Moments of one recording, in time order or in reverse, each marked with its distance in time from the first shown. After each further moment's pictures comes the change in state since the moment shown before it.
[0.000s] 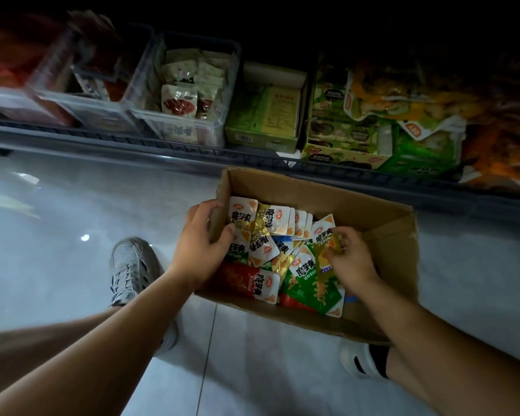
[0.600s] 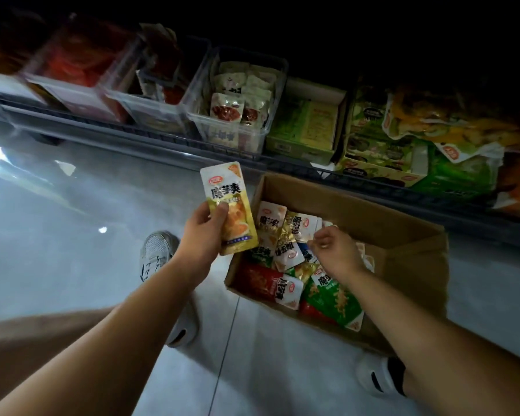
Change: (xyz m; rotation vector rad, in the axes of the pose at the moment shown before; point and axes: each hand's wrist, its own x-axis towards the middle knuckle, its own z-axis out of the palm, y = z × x) left_hand -0.002 0.010 -0.043 -0.757 0.122 -0.402; right_hand -0.008 -0.065 0.053 -0.195 -0.129 -0.152
